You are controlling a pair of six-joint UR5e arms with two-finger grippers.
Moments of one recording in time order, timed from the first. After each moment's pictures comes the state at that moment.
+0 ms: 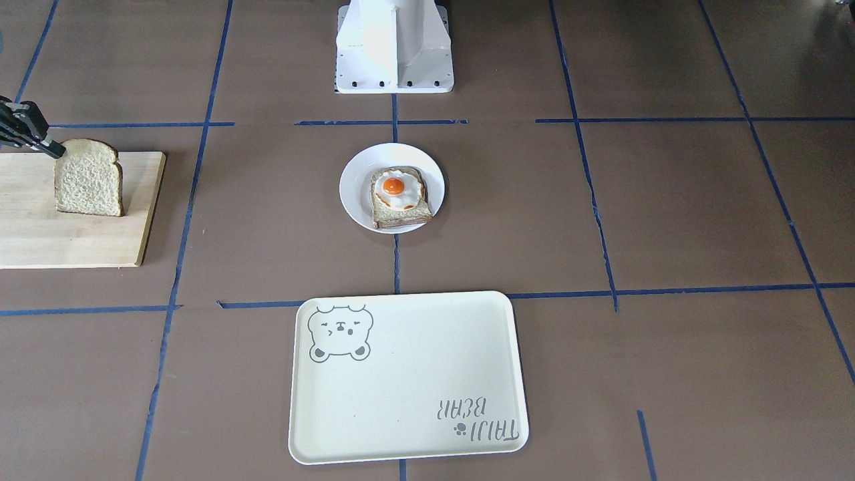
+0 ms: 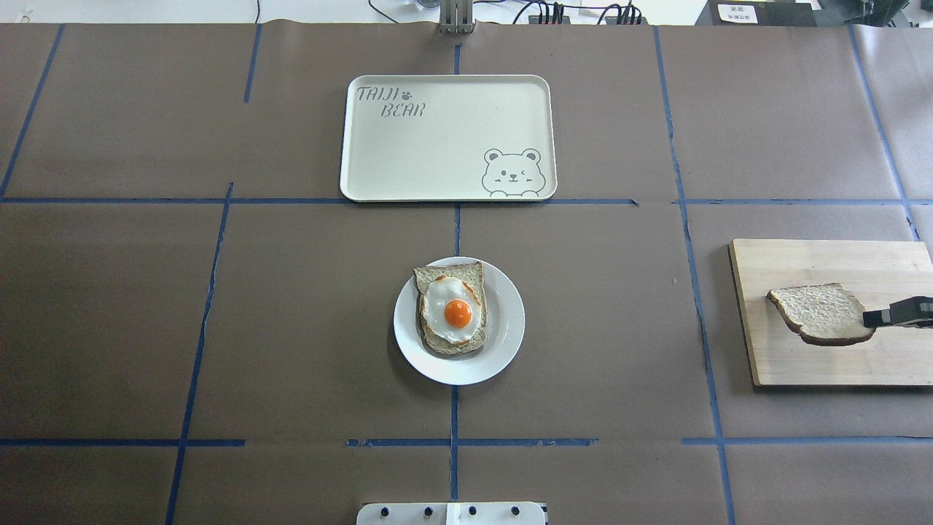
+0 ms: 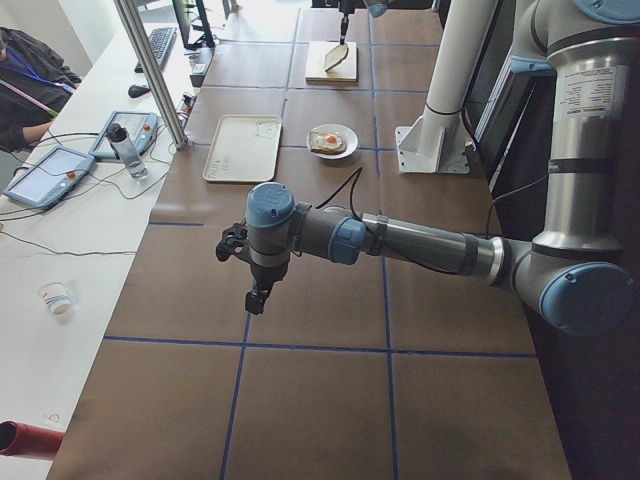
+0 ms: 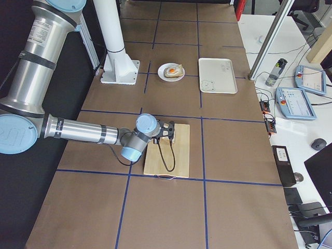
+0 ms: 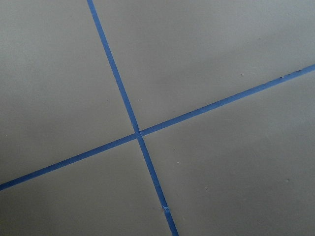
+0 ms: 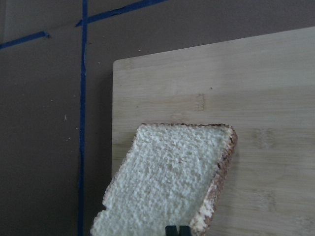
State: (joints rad) left arm -1.52 -1.54 -1.78 -1.63 -2.31 0.16; right arm 1.07 -1.89 1.74 -0.35 2.43 1.11
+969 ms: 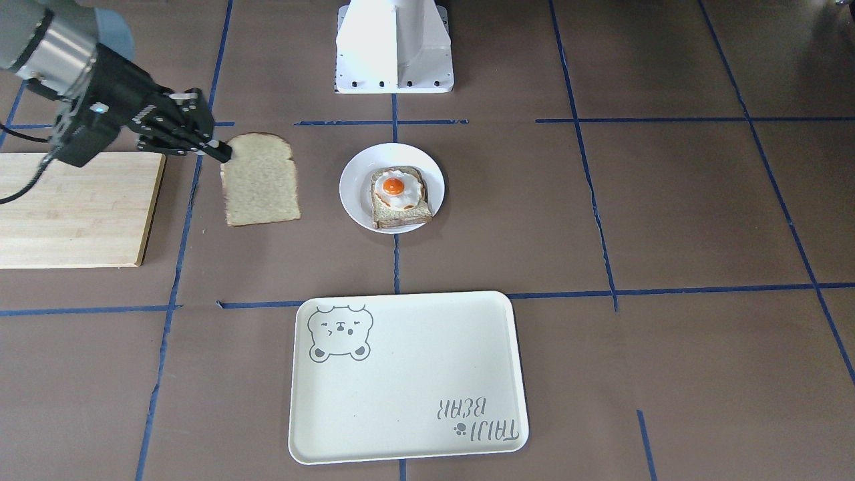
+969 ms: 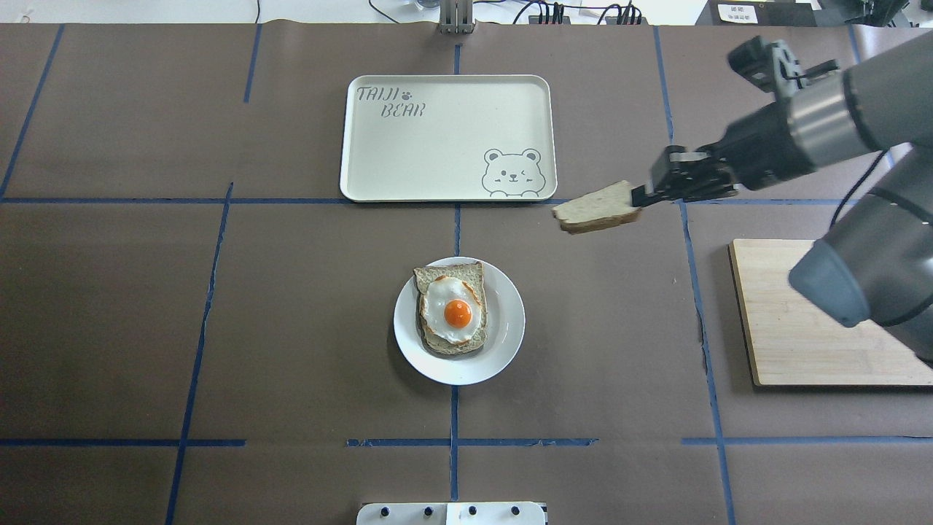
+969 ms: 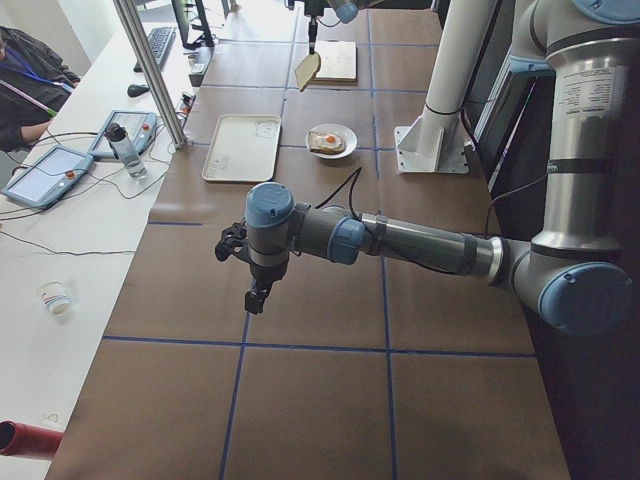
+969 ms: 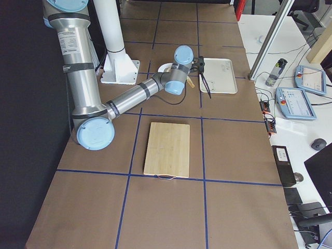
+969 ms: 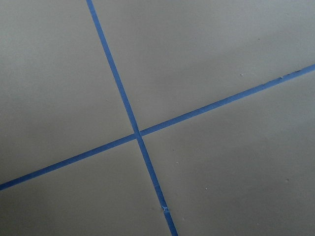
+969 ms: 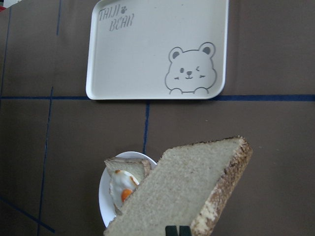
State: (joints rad) left arm -1.52 -1.54 -1.78 -1.63 -2.33 0.16; right arm 0.88 -1.24 1.91 -0.94 2.35 1.29
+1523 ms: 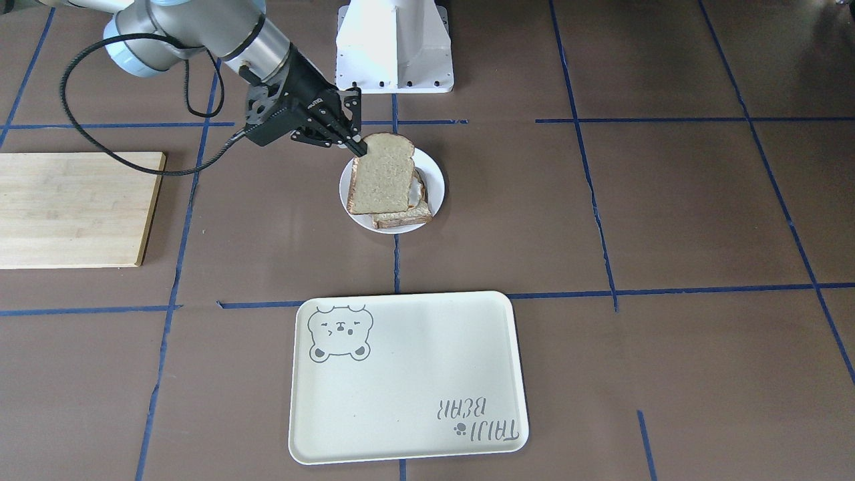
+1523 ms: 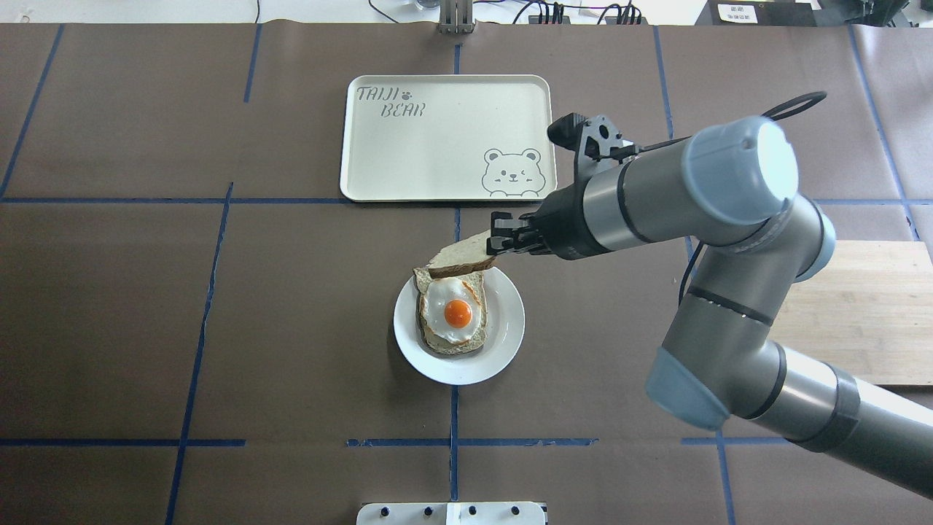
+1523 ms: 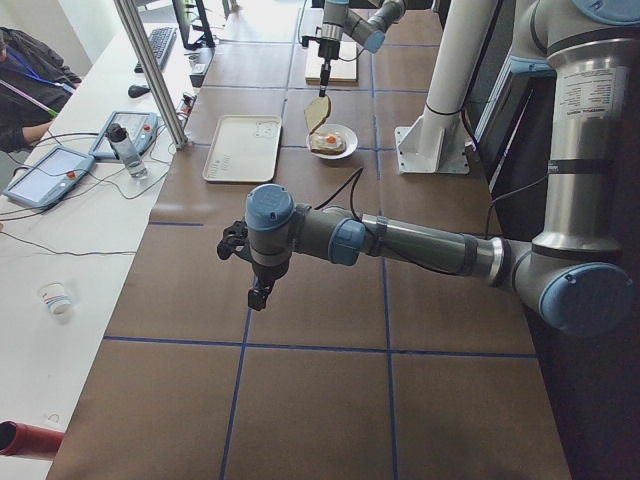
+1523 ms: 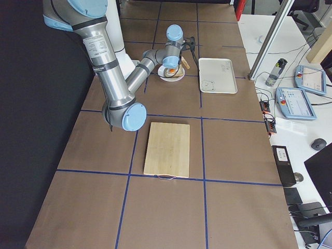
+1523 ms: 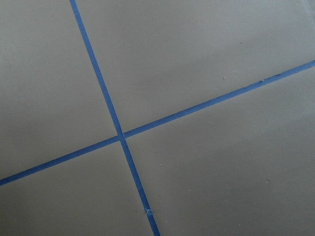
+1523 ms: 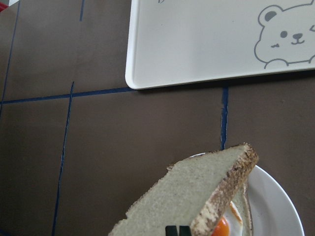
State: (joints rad) left arm -1.52 -1.54 -1.78 -1.63 -2.37 0.16; right arm 0.56 -1.07 1.87 -1.03 1.94 1.37
